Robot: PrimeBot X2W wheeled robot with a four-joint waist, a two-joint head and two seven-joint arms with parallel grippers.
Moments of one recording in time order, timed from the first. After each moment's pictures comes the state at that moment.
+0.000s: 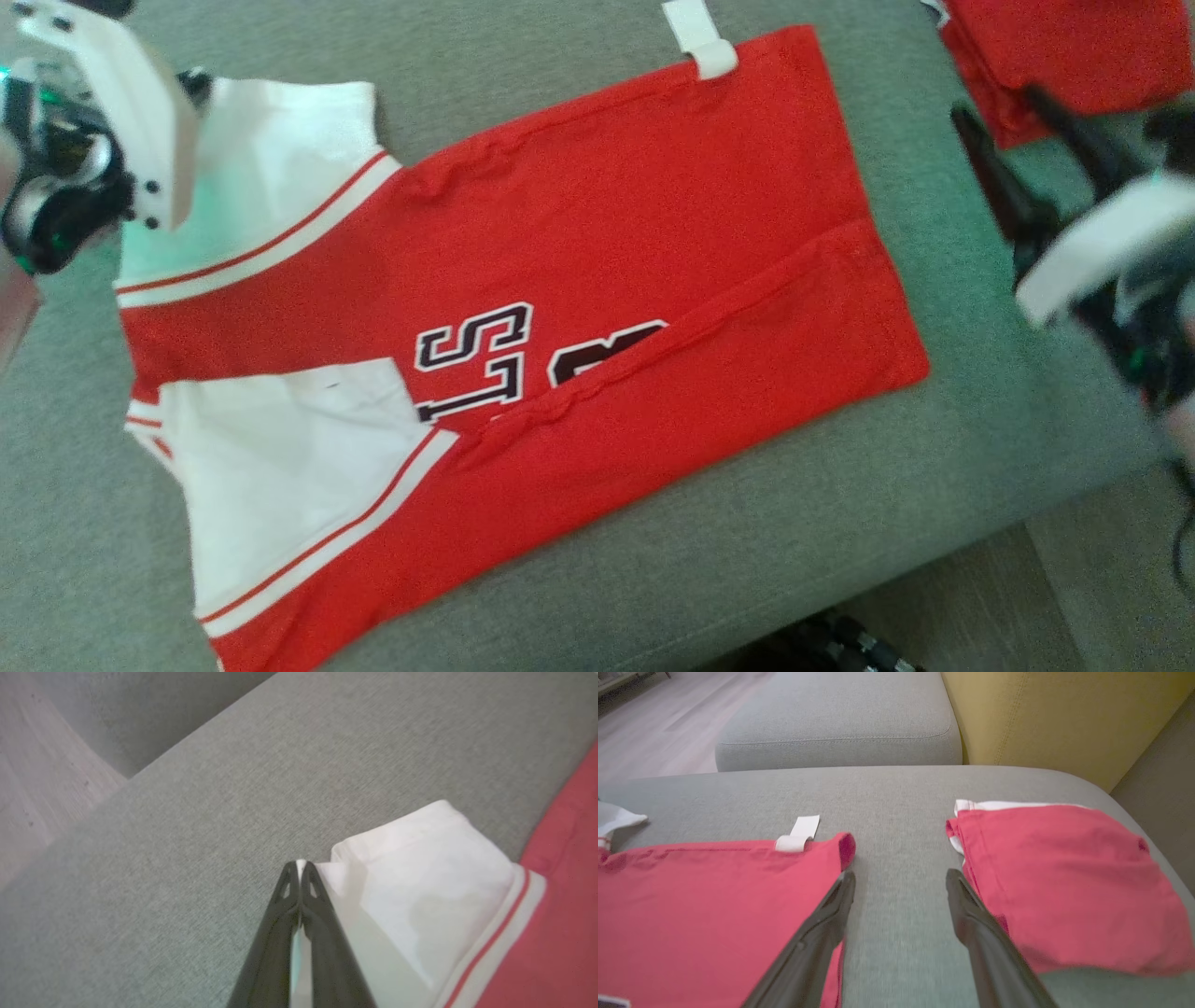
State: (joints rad) left arm -1.15 0.66 -0.96 0.56 -0.92 -0.13 0.69; right arm -0.55 -0.52 0.43 0.31 0.67 0.12 0.06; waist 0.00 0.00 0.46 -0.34
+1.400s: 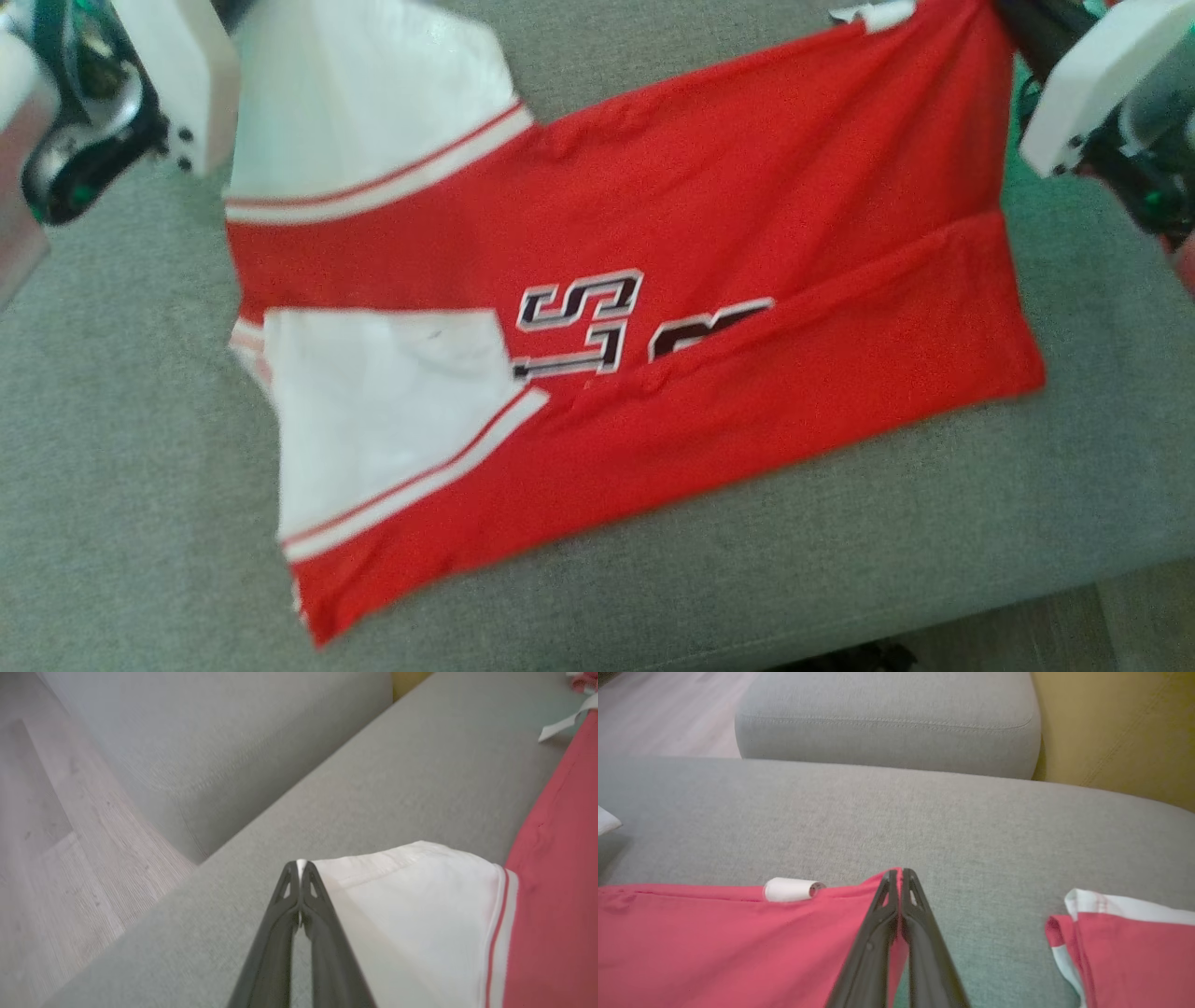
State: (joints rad) left arm -1.37 0.68 -1.26 0.45 -0.98 -0.13 0.33; right arm -1.11 -0.57 0.96 0.73 0.98 0.12 0.09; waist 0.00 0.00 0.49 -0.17
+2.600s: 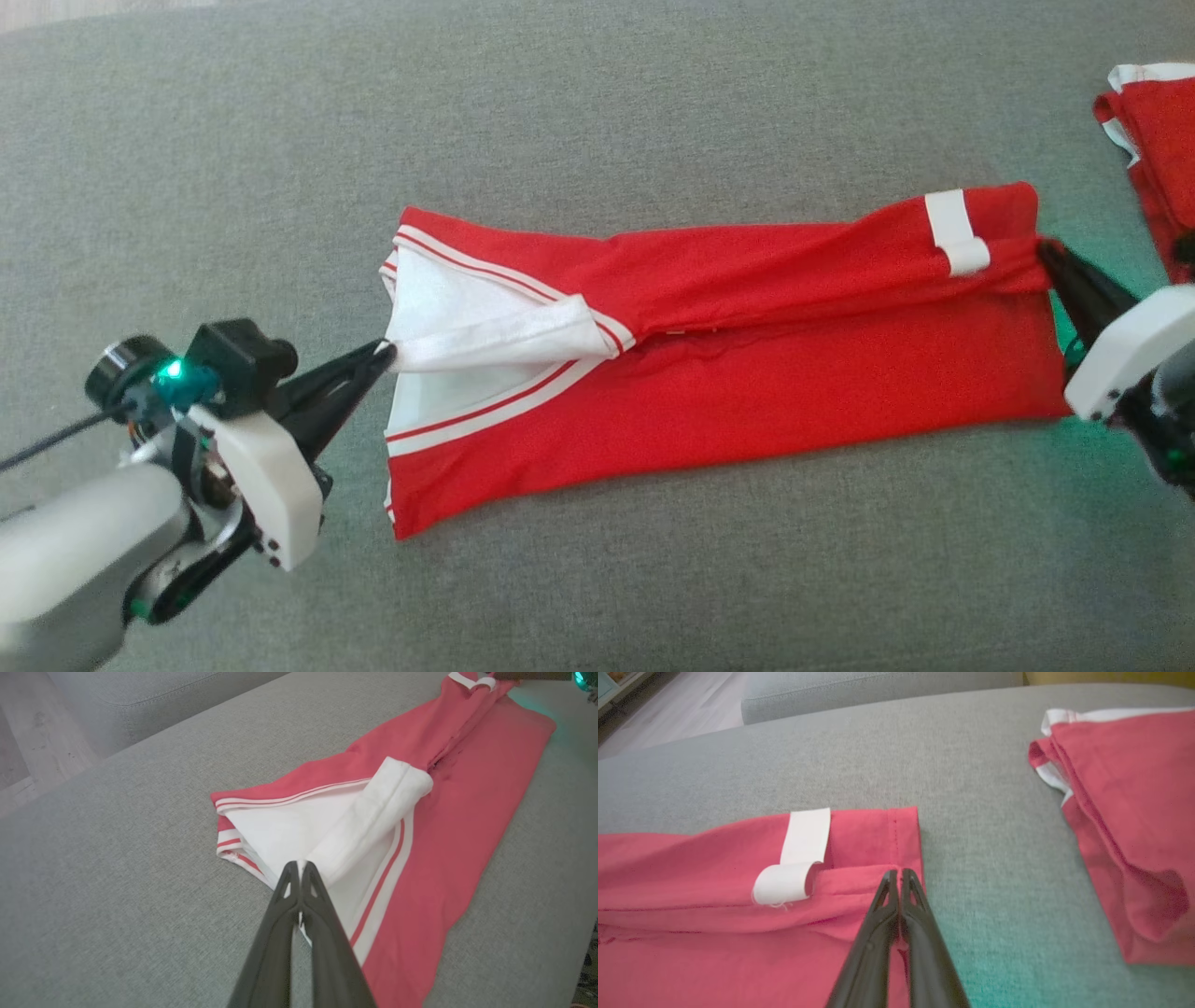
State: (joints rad) left arm -0.82 0.90 -1.33 -0.02 -0.97 0.04 0.07; right arm -0.69 -0.70 0.96 0.70 1.13 0.12 -0.12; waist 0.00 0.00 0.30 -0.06
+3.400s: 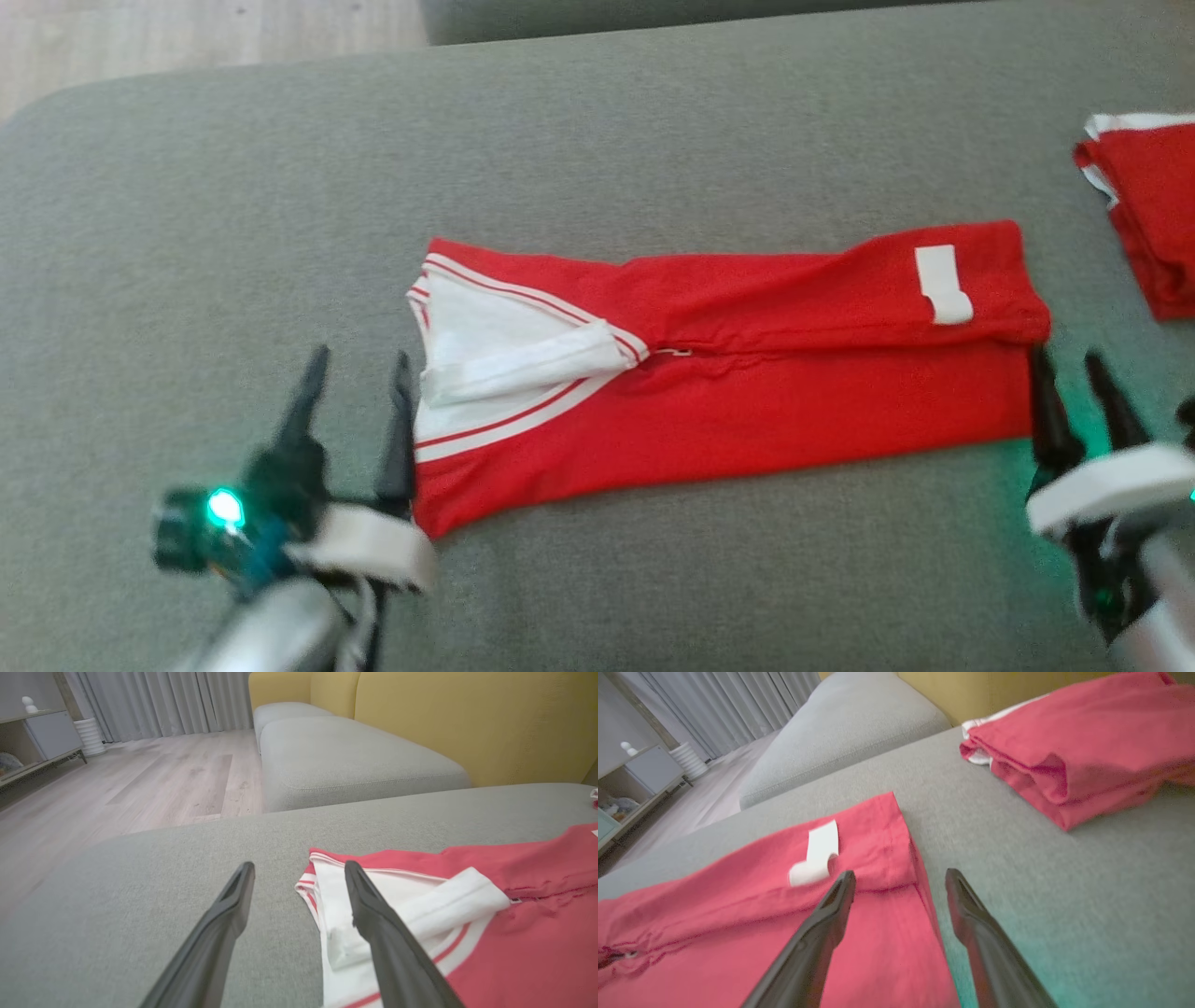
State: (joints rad) left arm -0.42 0.59 -0.97 0.06 -0.85 0.56 -0.25; right arm -0.29 -0.42 0.30 0.63 0.80 0.12 -0.25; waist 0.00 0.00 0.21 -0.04
